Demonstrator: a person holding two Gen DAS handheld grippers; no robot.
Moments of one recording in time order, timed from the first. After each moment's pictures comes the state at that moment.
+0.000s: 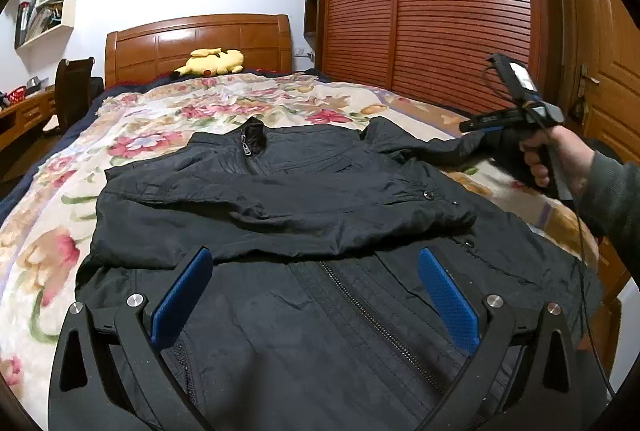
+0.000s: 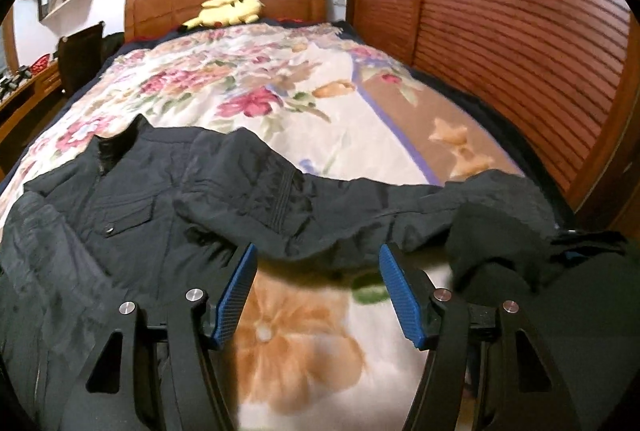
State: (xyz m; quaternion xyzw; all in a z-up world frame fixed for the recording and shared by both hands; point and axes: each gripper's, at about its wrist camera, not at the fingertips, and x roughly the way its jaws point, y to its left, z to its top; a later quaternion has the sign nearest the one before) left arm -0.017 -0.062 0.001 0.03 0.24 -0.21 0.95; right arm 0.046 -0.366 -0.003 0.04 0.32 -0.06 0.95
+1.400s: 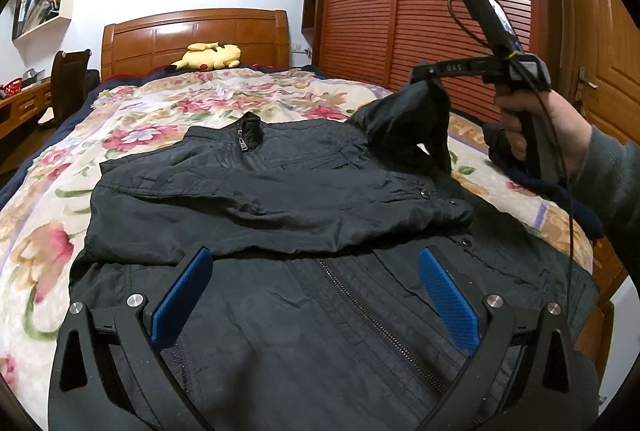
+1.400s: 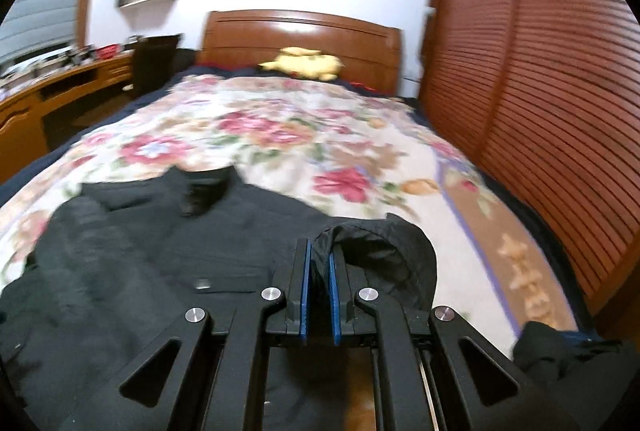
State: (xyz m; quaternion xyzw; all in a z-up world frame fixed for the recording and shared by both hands) left arm -0.015 -0.056 0.001 0.02 0.25 -0.22 0.94; right arm 0.026 -0.268 0.053 -0.07 0.20 0.05 0.98
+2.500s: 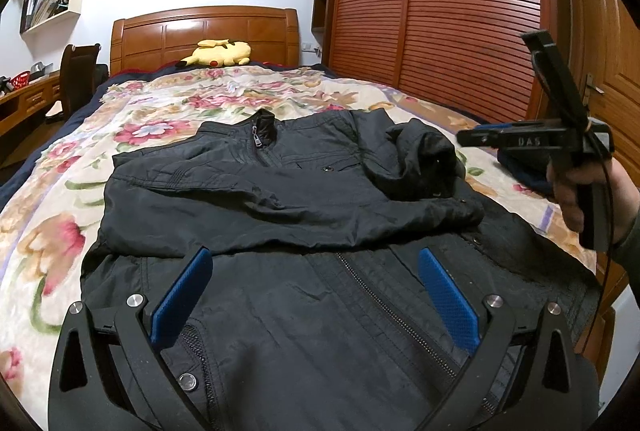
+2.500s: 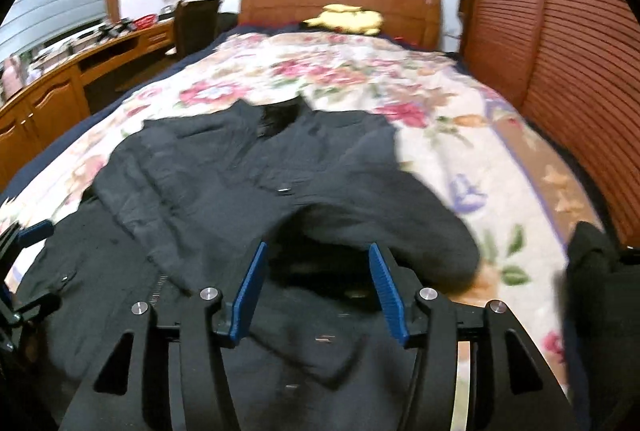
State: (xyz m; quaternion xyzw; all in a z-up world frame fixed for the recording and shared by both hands) left arm -0.012 -0.042 -0.001 0.01 0.26 -0.21 0.94; right arm -0.040 -0.270 0.016 -0.04 0.27 0.10 0.96
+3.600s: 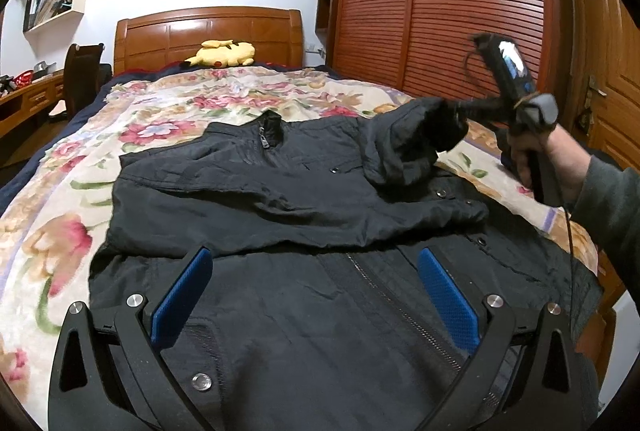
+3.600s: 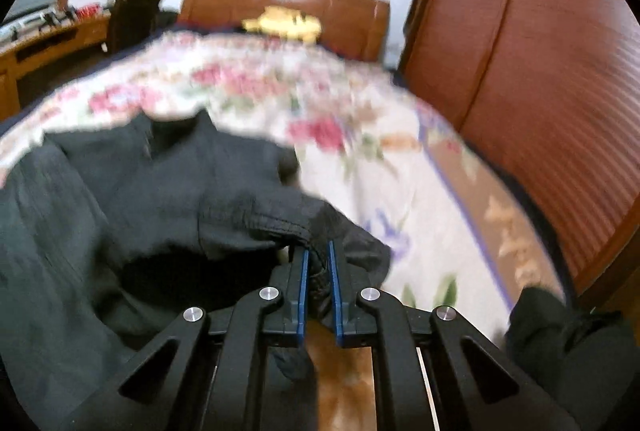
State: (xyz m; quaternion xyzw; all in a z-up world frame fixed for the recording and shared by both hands) left arm -0.014 -0.032 0.002 0.01 0.25 -0.20 0.95; right arm 0.060 -0.241 0.026 -0.09 0.23 -0.01 0.97
